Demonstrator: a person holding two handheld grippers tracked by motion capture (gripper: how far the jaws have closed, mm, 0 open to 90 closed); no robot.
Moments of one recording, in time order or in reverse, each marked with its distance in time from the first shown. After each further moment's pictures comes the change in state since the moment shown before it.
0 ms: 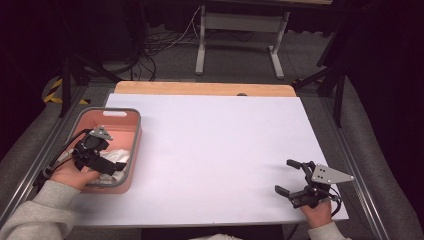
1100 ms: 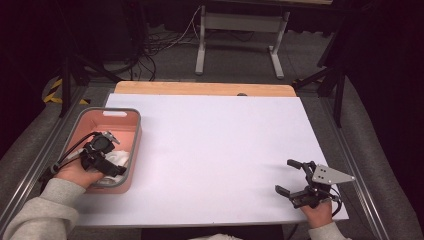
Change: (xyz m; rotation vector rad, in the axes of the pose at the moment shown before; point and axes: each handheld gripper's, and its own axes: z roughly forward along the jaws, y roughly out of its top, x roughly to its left) left arm 0.002 0.003 0.023 0.184 0.010 -0.001; right arm 0.000 0.001 -0.002 0.000 -0.004 -0.009
